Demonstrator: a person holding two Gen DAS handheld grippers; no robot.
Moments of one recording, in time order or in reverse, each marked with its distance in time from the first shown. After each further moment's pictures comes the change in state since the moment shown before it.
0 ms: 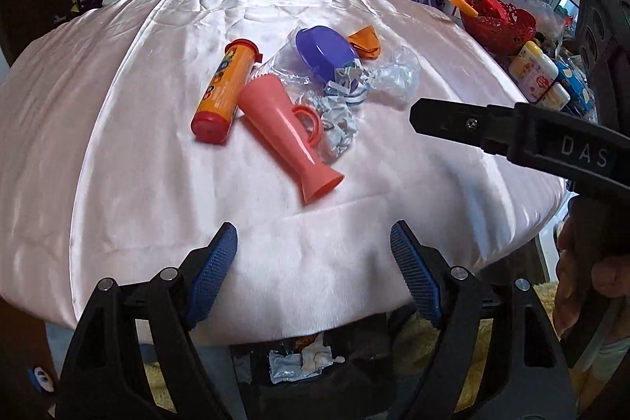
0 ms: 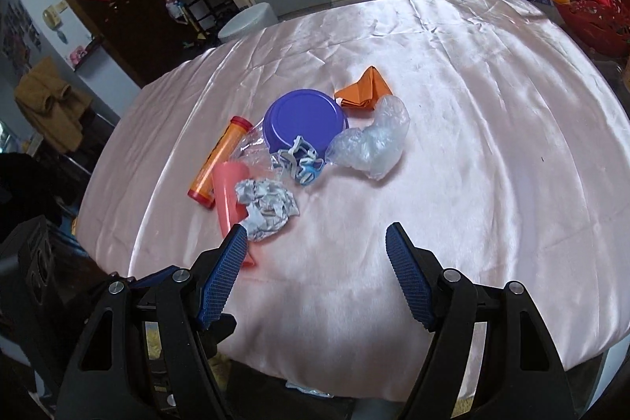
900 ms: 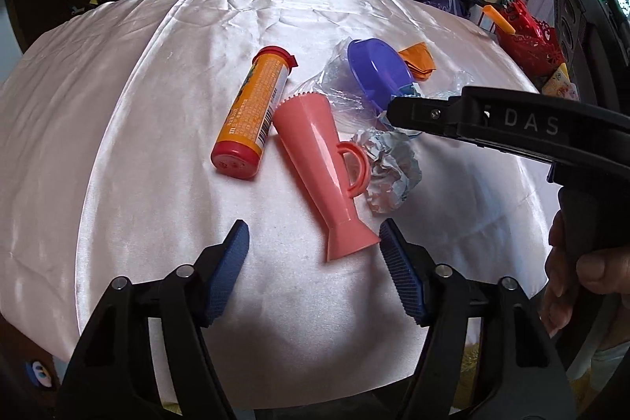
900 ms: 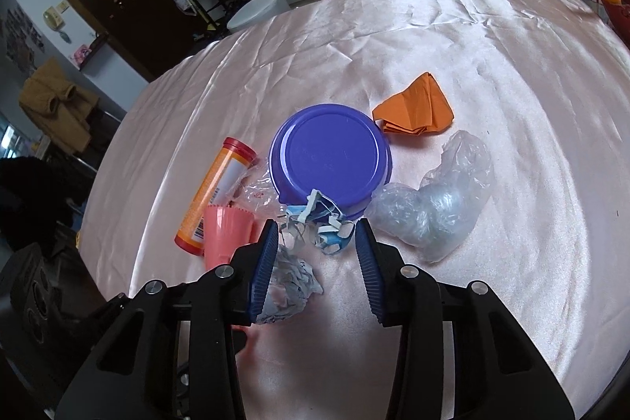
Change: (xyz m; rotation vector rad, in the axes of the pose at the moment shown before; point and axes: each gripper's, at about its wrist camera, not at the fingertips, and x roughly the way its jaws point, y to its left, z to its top) left arm 0.025 0.029 0.022 -0.052 -0.014 0.063; right arm 0.062 0.010 0.036 -0.004 0.056 0.057
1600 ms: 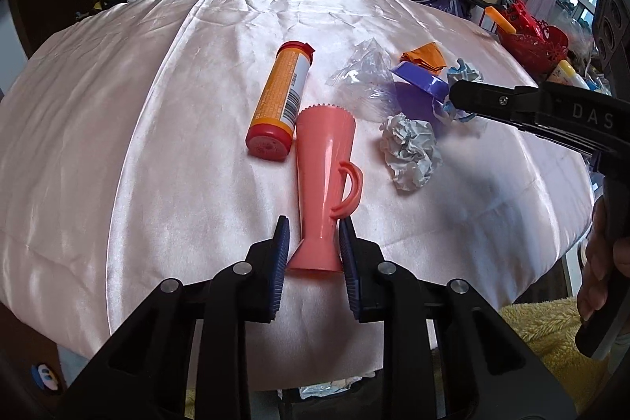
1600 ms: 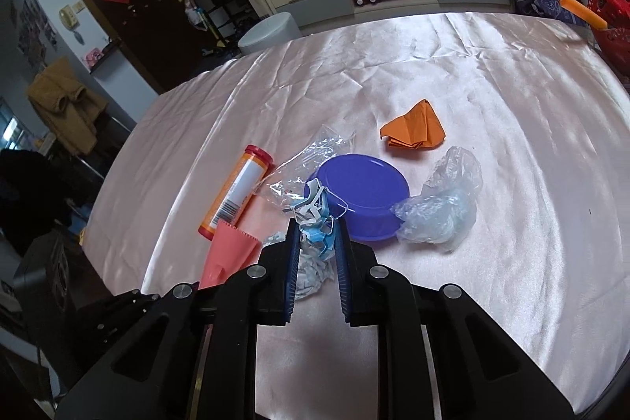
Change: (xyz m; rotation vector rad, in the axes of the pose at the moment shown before) left arm -0.017 0.022 -0.017 0.005 -0.016 -0.004; right arm -0.039 0.016 -0.015 -0.052 -0.100 -0.003
